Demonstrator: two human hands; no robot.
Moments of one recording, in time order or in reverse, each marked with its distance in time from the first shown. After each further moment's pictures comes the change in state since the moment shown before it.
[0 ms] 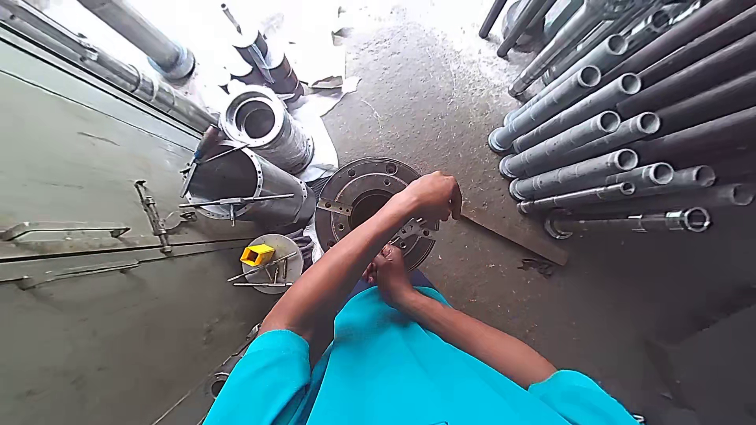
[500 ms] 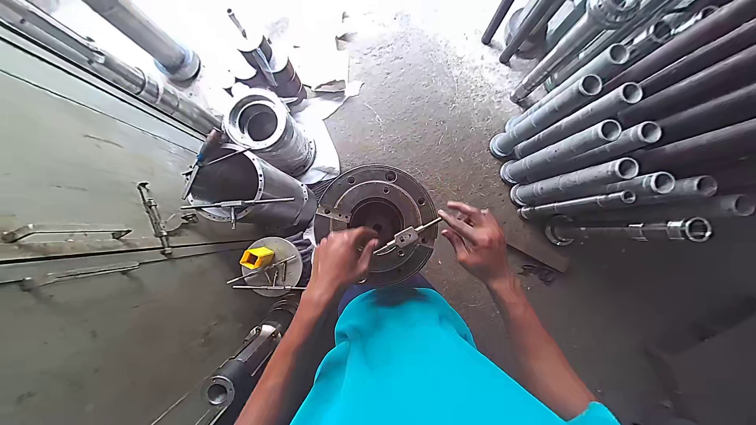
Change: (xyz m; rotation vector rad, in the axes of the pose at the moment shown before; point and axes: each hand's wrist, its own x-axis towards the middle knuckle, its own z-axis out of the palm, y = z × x) left_hand -0.174 -0.011 0.077 -0.041 0.640 -0.458; right_hand 0.021 -0.091 -0.168 -1.342 0.096 -1.064
